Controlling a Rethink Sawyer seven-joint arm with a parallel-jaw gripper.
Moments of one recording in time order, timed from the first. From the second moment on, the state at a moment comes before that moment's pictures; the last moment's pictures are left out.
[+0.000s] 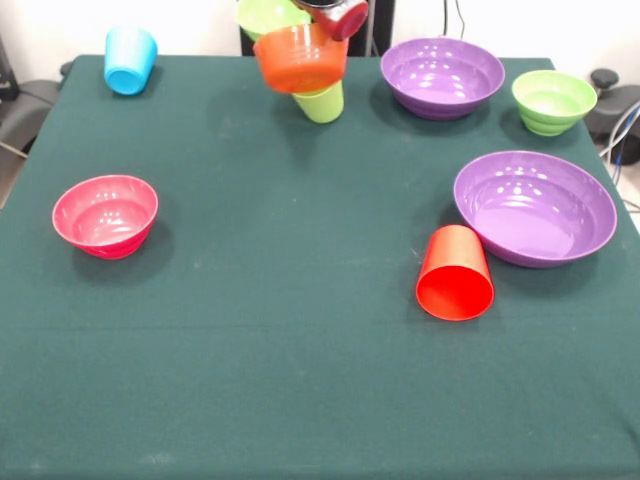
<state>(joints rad) -0.18 -0.58 -0.23 1.89 0.17 0.66 2.14</state>
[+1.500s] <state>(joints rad) -0.15 -0.59 -0.23 1.92 0.20 0.64 2.14</state>
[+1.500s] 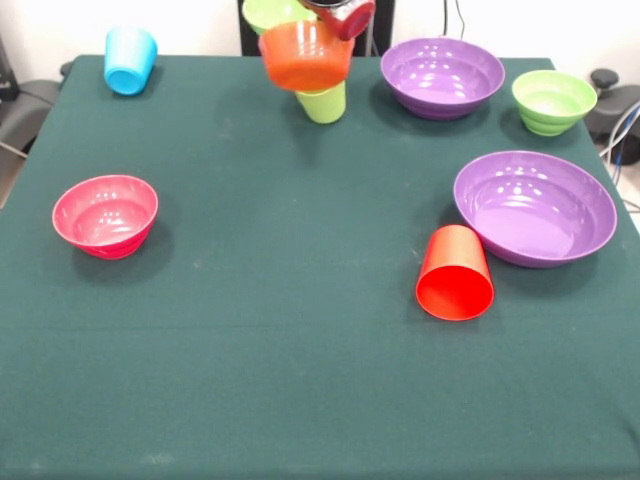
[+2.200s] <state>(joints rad) -0.10 -0.62 -0.19 2.04 0.30 0.51 2.15</state>
